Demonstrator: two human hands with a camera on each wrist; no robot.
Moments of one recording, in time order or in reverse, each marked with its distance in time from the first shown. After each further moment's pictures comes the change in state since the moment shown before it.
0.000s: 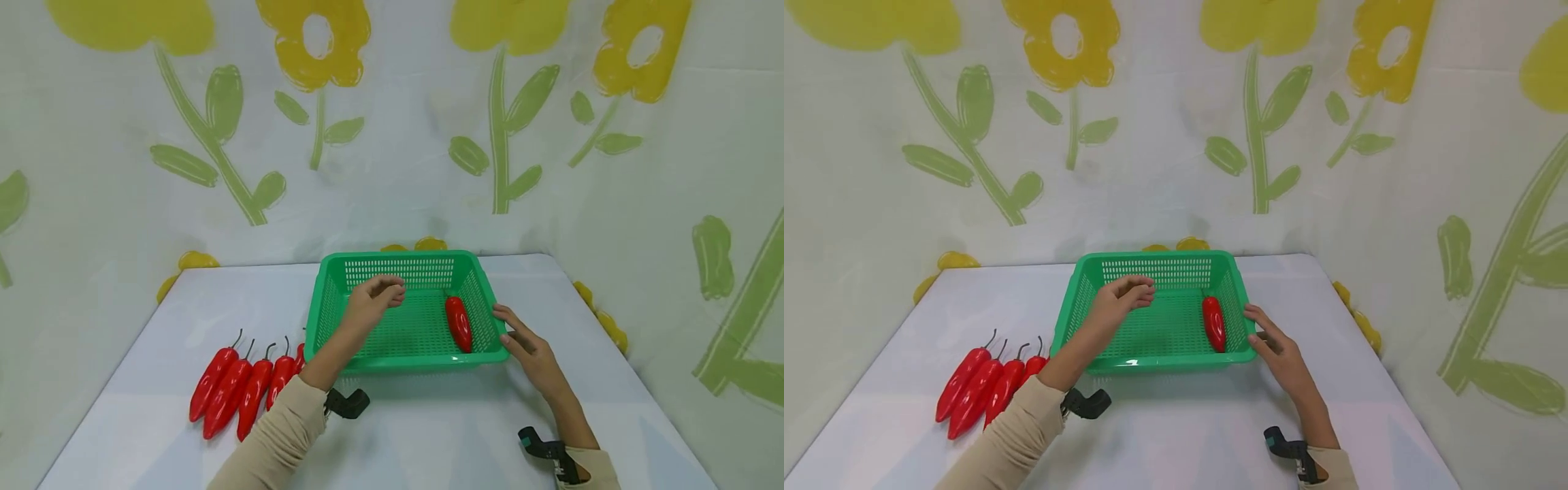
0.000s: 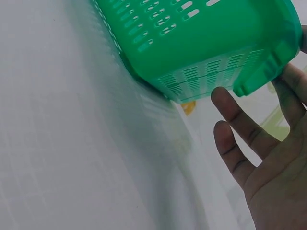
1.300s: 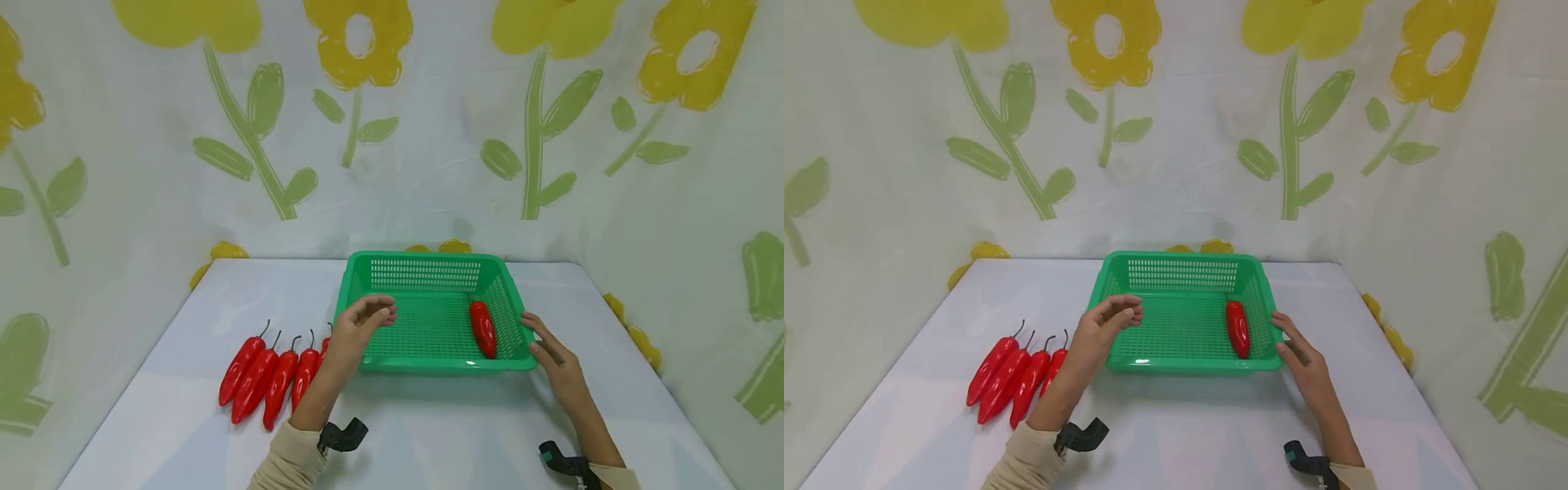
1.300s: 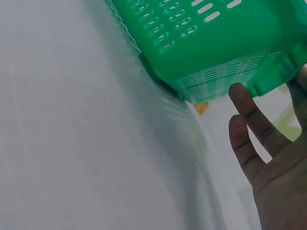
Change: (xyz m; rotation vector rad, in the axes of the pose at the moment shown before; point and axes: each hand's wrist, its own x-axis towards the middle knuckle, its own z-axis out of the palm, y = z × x) left_hand -0.060 -0.014 -0.049 -0.093 0.054 0.154; right_hand -0.001 0.003 0.011 -0.004 0.074 -0.005
